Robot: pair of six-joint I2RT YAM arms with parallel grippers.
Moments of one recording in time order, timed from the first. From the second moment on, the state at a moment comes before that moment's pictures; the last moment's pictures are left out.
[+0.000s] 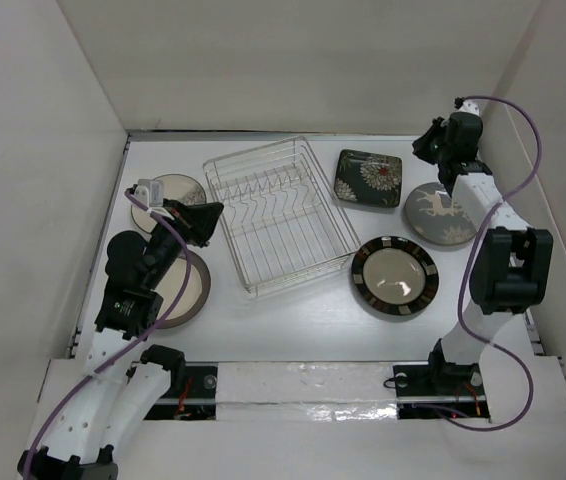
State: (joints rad) left arm -0.27 0.63 0.70 0.03 0.25 -0.53; right arm -0.03 1.72 1.40 0.00 -0.06 0.43
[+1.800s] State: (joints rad) left arm -0.27 0.63 0.70 0.05 0.29 -0.53; right arm -0.16 2.01 1.43 -0.04 -0.31 0.61
